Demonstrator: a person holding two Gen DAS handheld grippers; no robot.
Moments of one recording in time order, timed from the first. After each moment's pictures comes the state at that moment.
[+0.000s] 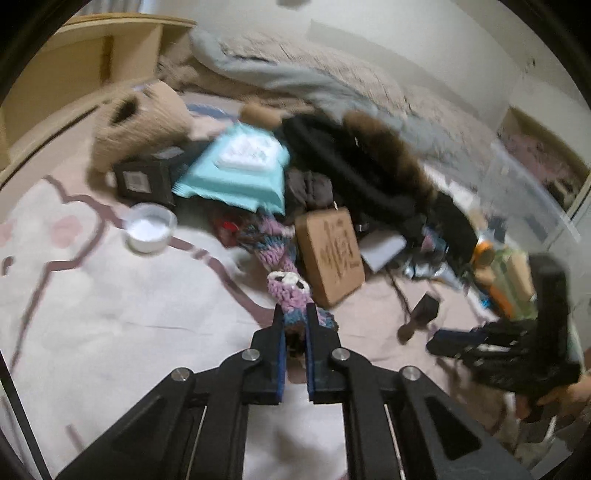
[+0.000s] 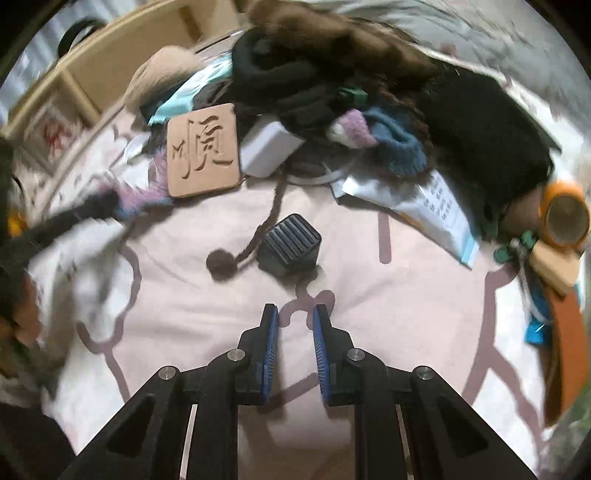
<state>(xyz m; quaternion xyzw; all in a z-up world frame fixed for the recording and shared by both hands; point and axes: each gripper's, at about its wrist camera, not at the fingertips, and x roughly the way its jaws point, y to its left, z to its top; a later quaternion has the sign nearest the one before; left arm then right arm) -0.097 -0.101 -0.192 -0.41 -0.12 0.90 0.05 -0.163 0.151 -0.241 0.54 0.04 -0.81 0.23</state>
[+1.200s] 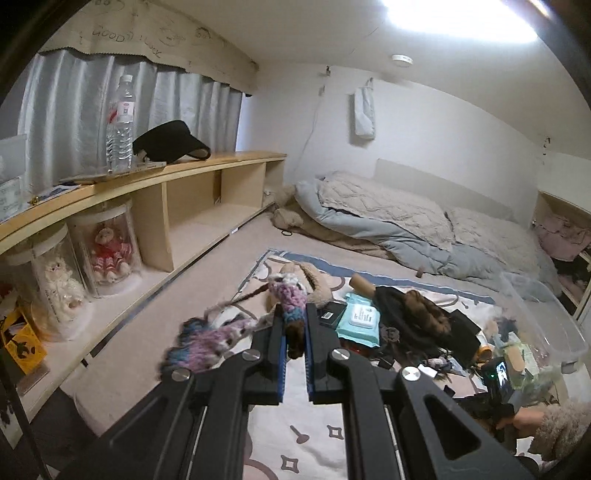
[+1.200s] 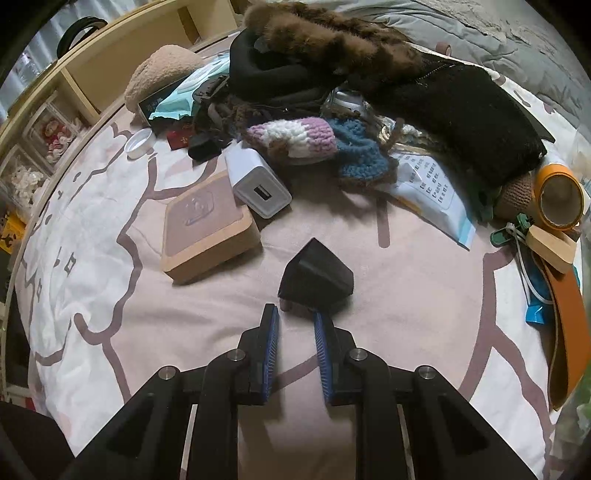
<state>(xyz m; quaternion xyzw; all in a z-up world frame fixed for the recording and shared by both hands) 0.078 -0.221 0.006 -0.22 -0.10 0.96 -0.11 -0.154 0.156 -0.247 0.54 0.03 -0.81 0.23</state>
